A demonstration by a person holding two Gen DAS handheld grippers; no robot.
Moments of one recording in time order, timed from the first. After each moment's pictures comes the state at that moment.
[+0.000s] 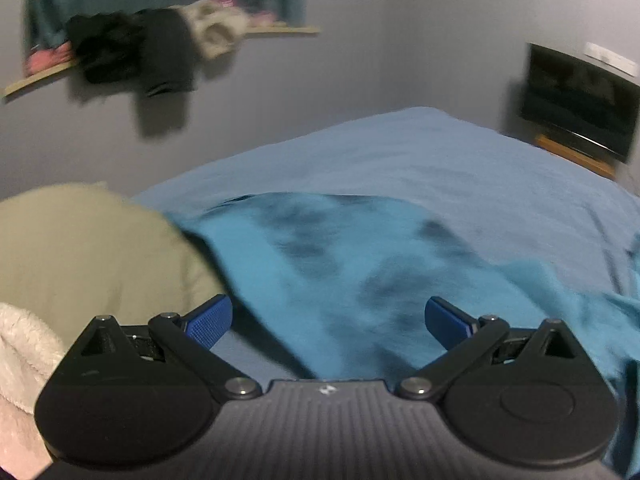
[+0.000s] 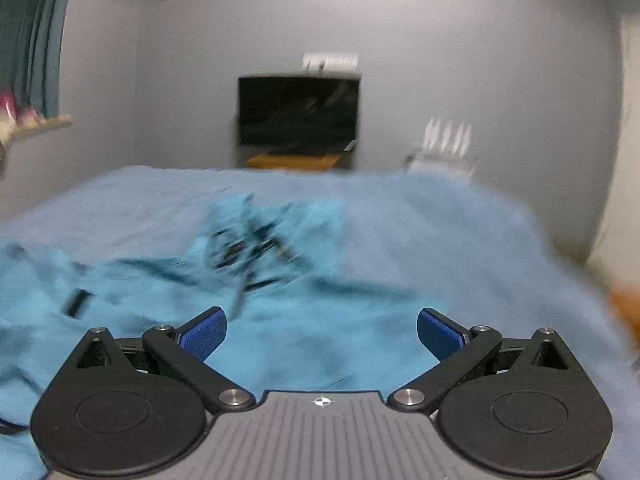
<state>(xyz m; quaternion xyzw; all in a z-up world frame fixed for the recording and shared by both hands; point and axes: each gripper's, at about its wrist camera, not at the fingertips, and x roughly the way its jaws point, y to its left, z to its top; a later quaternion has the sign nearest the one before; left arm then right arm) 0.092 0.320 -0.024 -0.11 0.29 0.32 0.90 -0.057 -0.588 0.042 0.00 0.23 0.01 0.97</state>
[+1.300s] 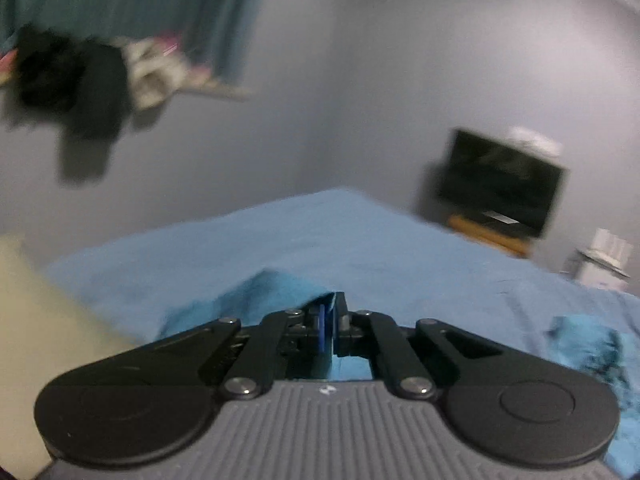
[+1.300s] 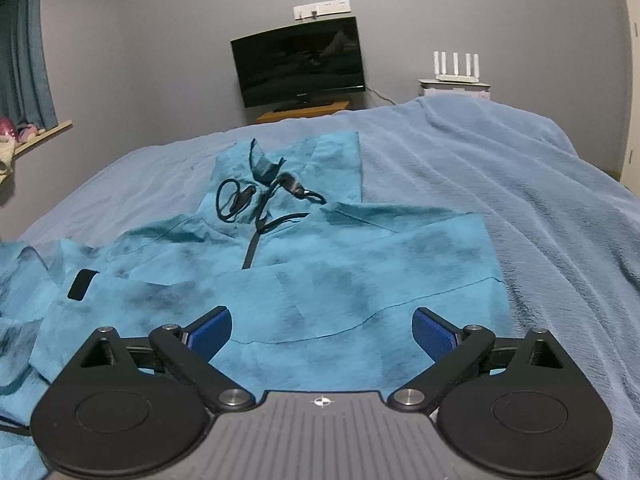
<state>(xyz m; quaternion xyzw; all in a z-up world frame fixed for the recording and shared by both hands) 0.095 0.364 0.016 -0.13 0.15 0.15 0.97 -0.031 -0.610 -0.009 0.06 0.29 0.03 0.96</state>
